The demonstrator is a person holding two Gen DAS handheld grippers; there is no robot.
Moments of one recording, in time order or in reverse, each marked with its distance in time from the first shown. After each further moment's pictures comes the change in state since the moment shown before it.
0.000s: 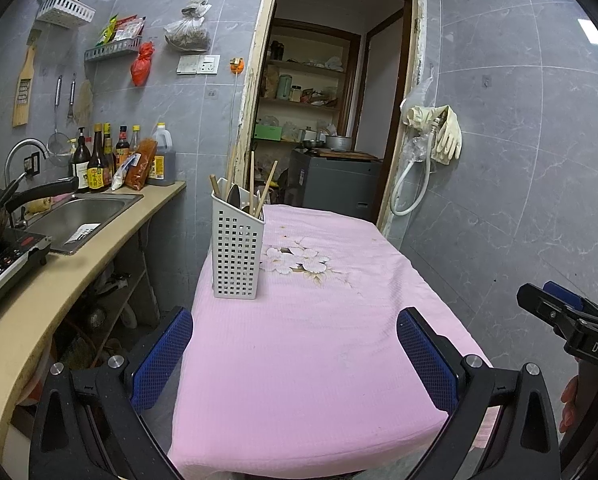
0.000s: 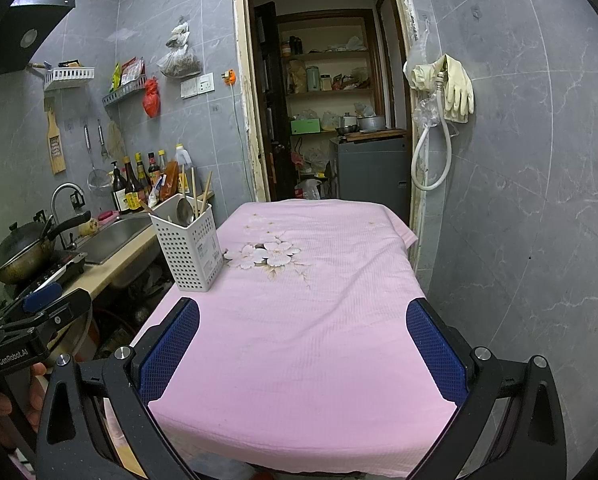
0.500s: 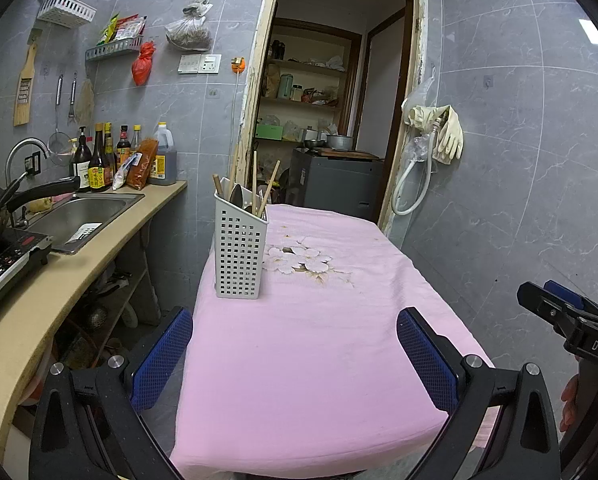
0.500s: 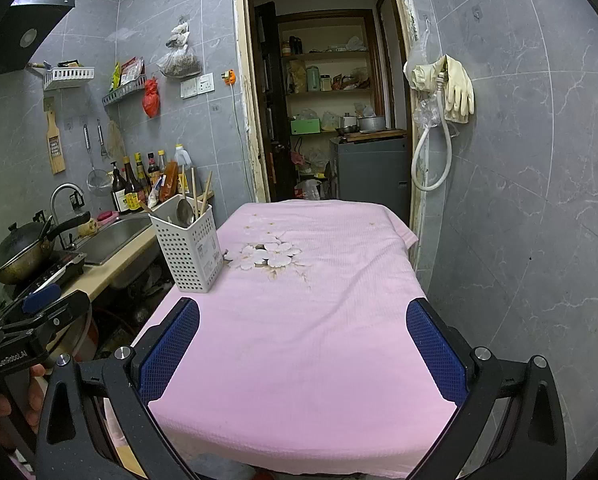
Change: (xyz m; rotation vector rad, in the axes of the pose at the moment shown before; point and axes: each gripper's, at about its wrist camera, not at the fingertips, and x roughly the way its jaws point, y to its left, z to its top) left arm 0.000 0.001 0.000 0.002 0.001 -0.001; right arm 0.001 -0.002 0.001 0.000 0.002 0.001
